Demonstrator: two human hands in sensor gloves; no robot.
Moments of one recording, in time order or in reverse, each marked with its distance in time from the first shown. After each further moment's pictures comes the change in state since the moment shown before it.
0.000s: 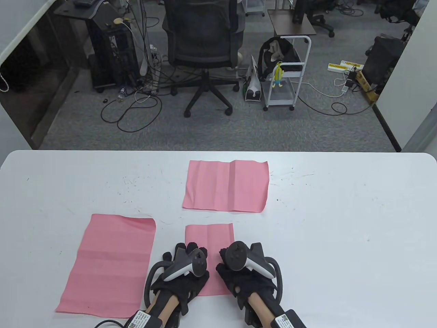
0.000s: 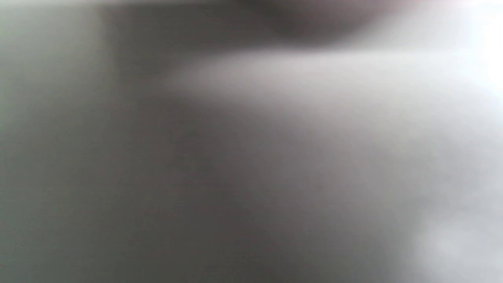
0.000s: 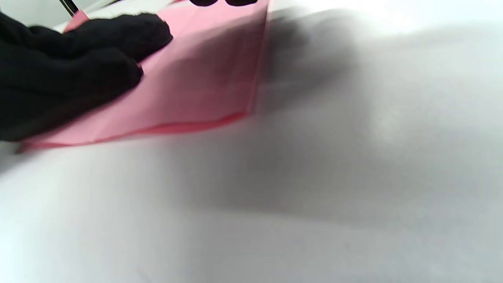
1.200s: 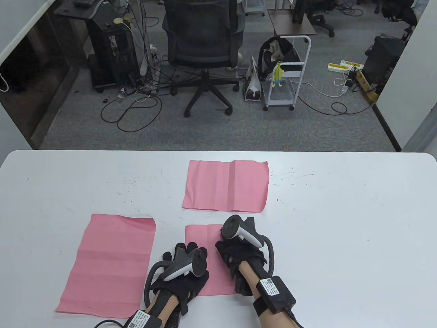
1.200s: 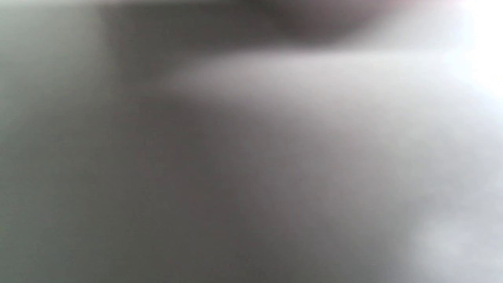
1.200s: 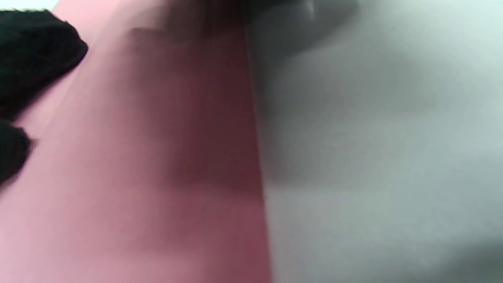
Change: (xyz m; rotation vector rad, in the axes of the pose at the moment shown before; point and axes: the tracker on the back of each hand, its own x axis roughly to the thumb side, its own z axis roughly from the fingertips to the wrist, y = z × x) left_hand 0.000 0.000 -0.001 -0.002 -0.003 0.000; right_hand -0.009 -0.024 -0.076 0.100 0.186 -0.072
